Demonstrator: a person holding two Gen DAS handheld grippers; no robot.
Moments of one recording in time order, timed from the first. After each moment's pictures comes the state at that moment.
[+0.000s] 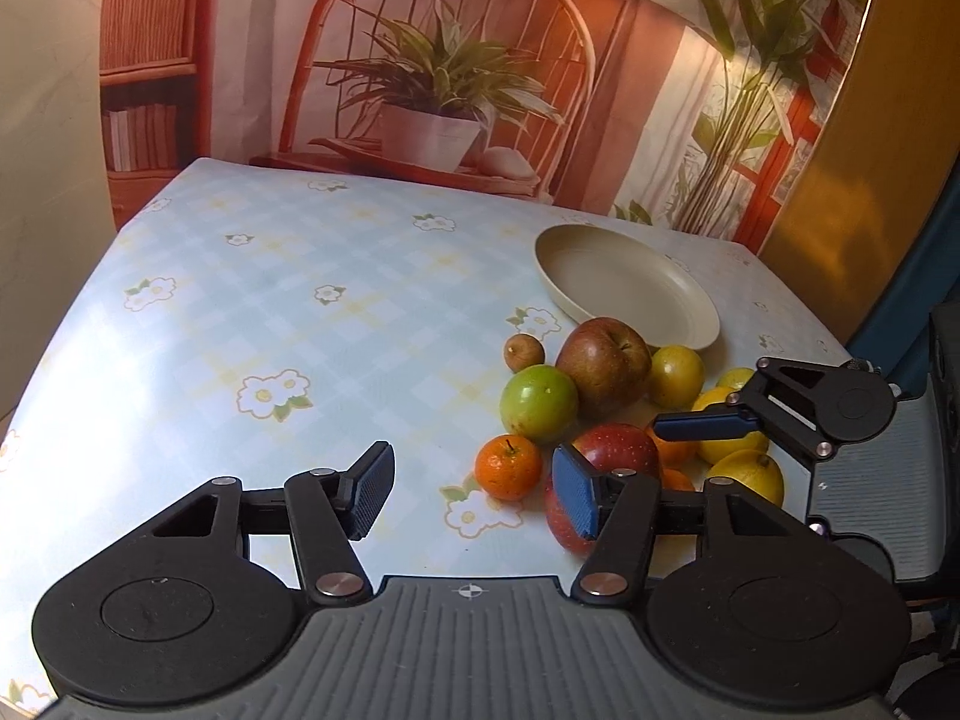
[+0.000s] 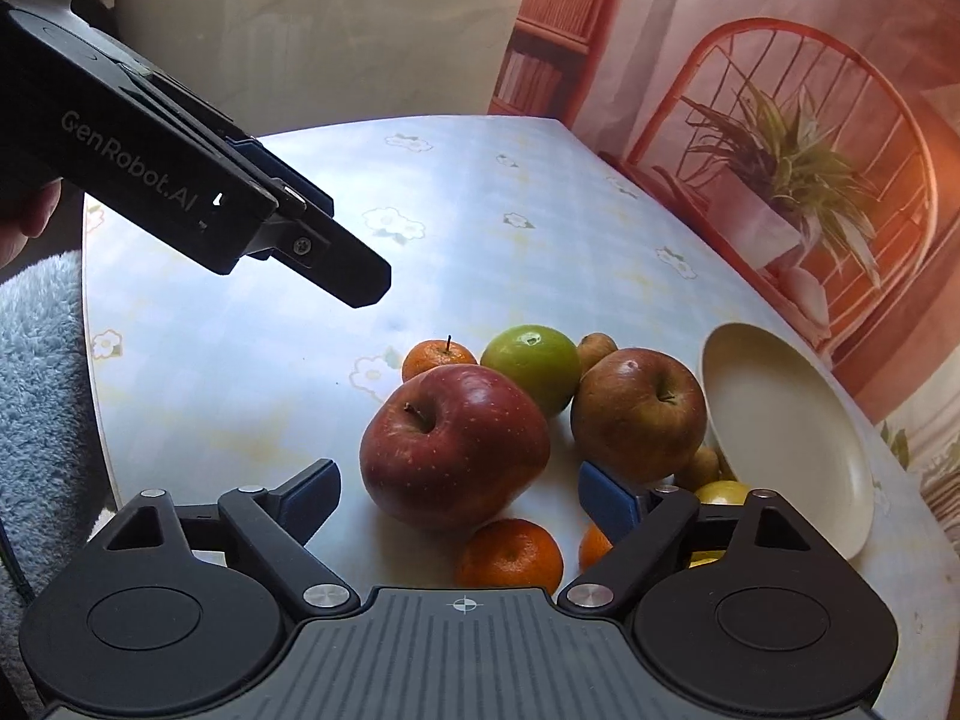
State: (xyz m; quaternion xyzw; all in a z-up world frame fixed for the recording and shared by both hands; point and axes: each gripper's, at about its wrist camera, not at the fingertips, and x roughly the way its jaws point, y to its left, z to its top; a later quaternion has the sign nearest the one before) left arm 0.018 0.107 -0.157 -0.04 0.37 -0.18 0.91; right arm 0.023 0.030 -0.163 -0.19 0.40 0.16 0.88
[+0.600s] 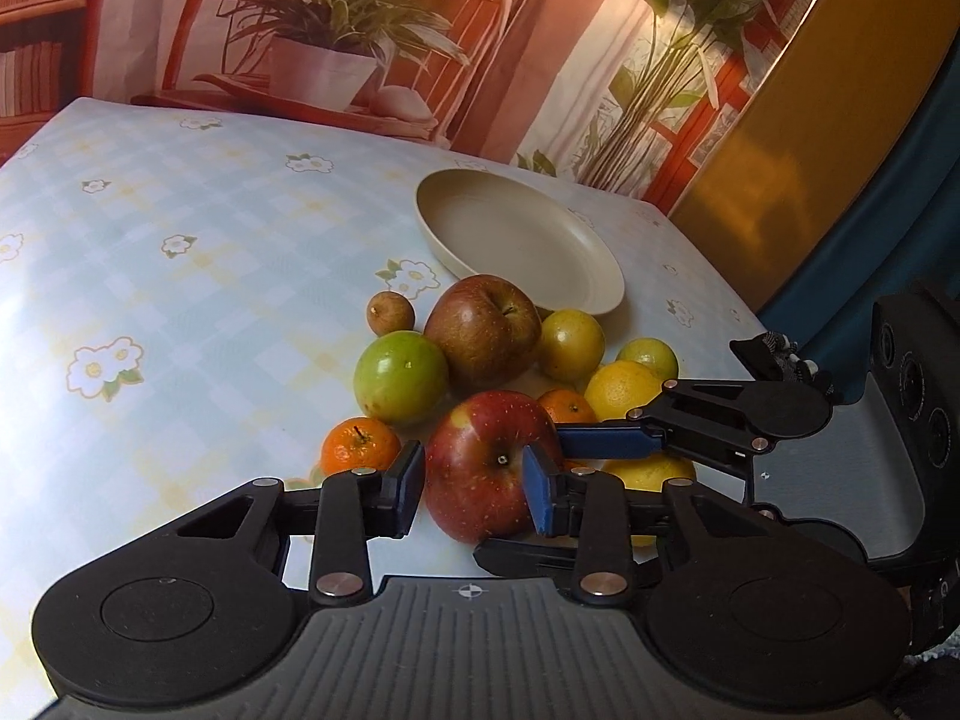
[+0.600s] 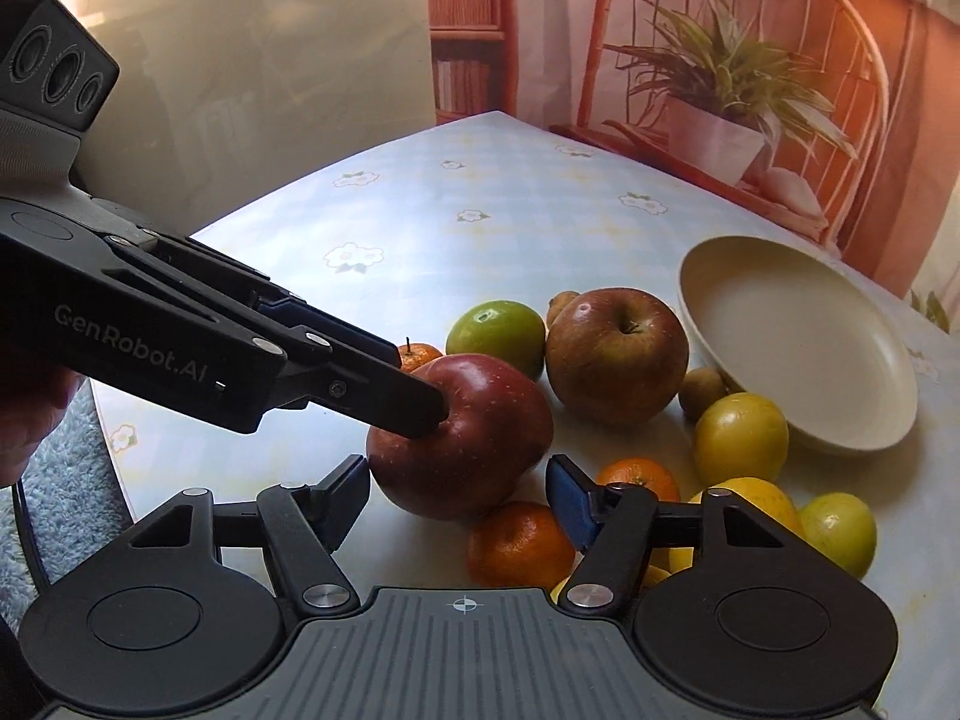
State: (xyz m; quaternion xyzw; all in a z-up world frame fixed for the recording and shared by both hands) left arm 0.050 0.068 -0.187 -0.08 0.42 -0.28 0.86; right arm 0.022 -0.021 -0.161 -0.04 0.41 0.15 0.90
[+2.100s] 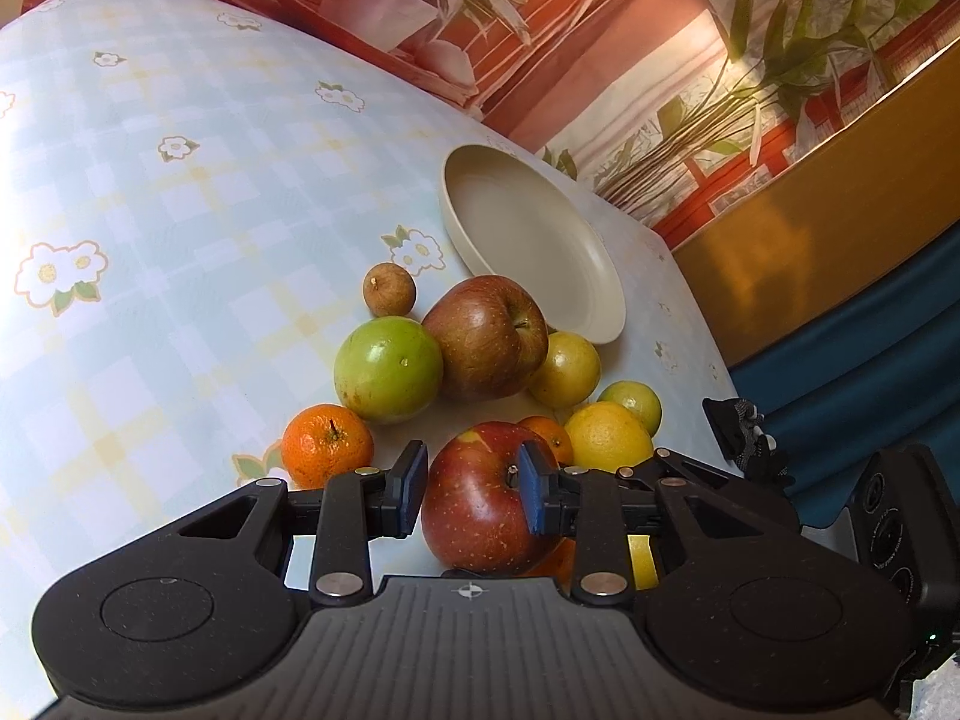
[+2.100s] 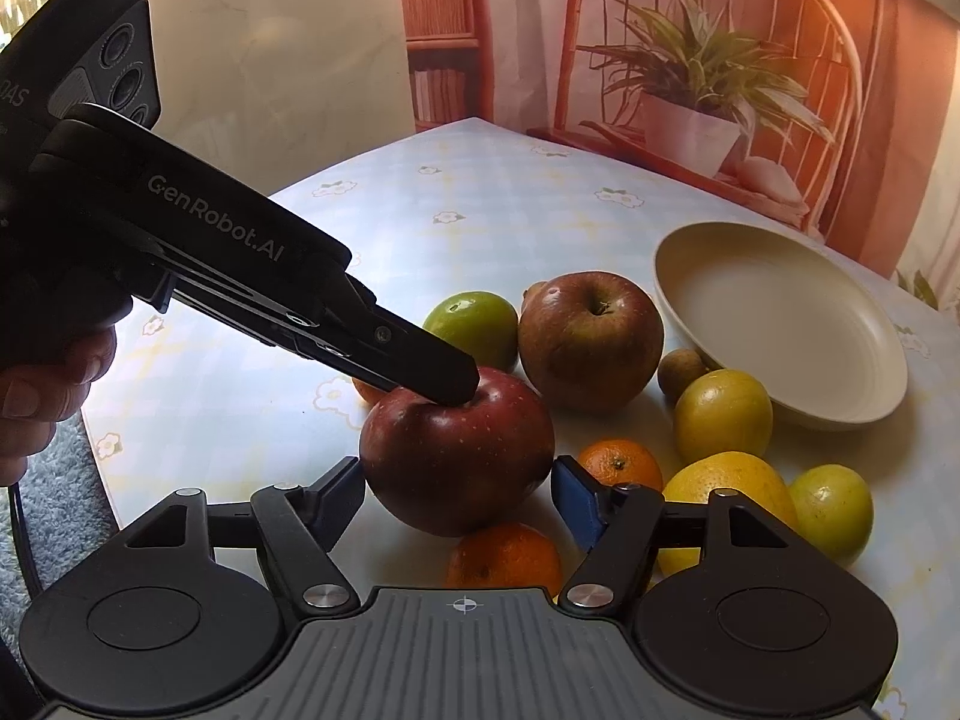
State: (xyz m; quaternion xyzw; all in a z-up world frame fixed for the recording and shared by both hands) left arm 0.078 0.071 -0.204 -0.21 0.47 -0.27 0.82; right arm 0.022 -0.030 -0.166 -0.02 0.40 0.14 0.91
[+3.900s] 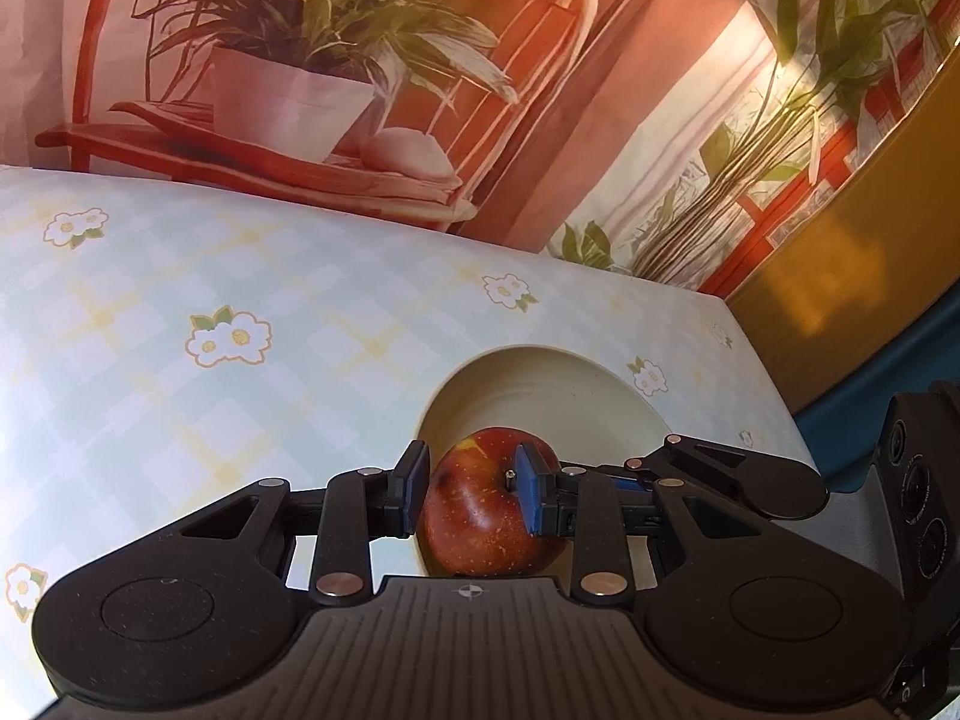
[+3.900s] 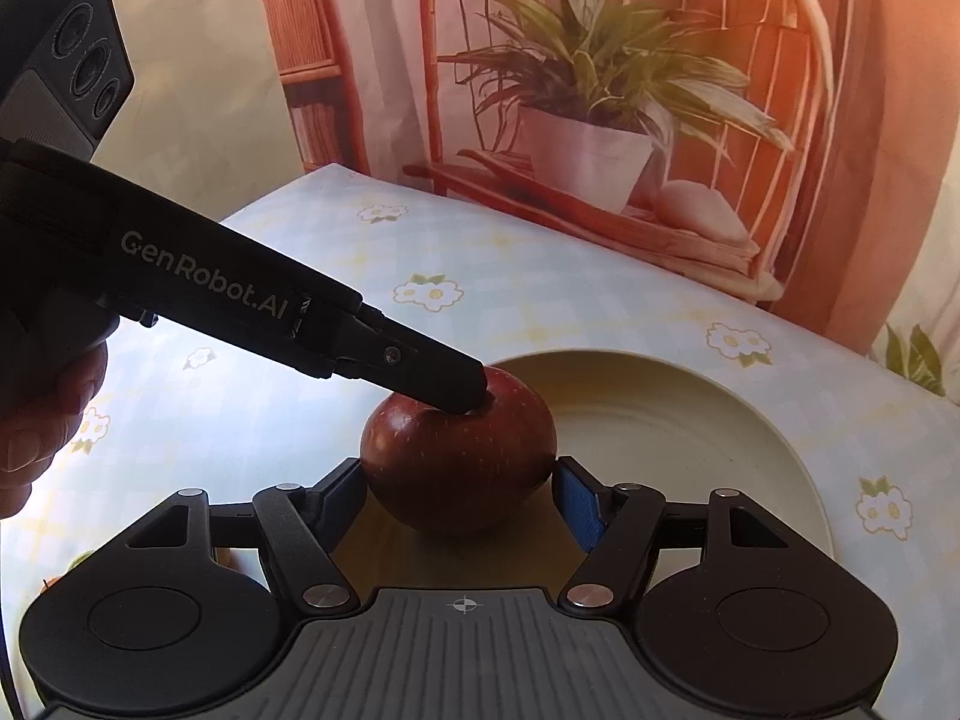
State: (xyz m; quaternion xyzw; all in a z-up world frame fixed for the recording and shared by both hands) left arm 0.260 -0.022 -0.176 -0.11 0.45 -0.25 0.85; right arm 0.196 -0.150 -0.188 0.01 0.40 0.12 0.91
